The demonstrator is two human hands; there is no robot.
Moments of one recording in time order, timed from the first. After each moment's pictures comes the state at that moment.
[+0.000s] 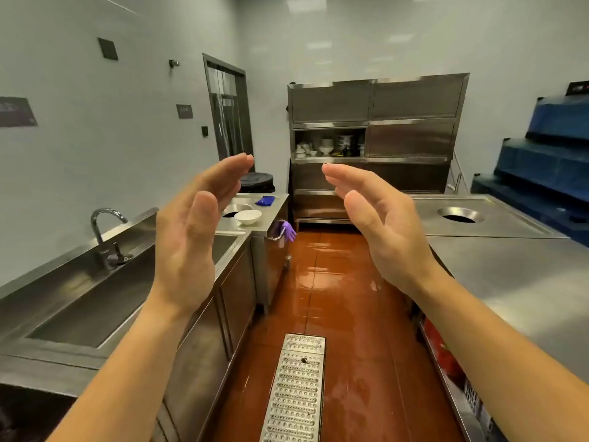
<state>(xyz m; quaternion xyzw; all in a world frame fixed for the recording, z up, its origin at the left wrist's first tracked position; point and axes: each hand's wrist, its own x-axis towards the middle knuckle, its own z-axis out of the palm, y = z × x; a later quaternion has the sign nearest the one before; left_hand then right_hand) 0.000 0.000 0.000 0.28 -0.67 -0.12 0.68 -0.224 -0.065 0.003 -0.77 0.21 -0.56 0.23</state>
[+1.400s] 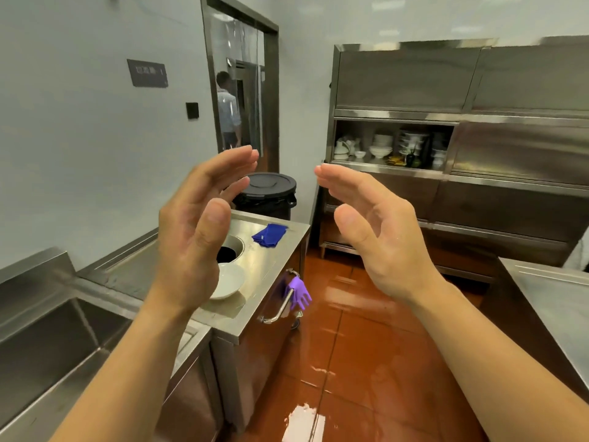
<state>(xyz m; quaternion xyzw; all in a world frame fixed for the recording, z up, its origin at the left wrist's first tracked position) 0.180 -0.938 -0.026 0.34 -0.64 -0.03 0.69 -0.020 -1.038 -0.023 -0.82 0.13 -0.50 0.26</state>
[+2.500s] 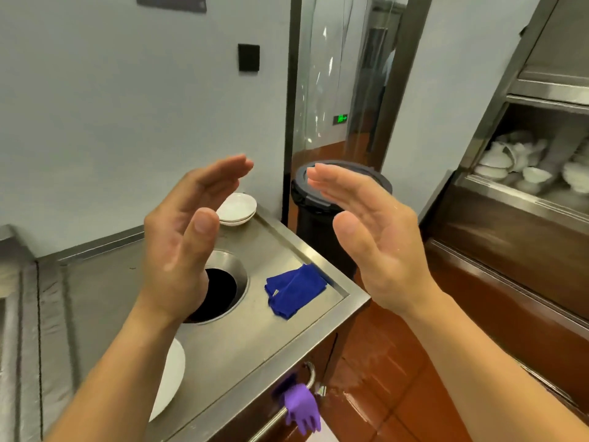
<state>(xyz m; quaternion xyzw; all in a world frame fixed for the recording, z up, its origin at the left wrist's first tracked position) 0.374 -1.505 -0.102 0.50 -0.50 0.07 0.70 0.242 -1.683 -0.082 -0.81 -0.09 -0.38 0.43</state>
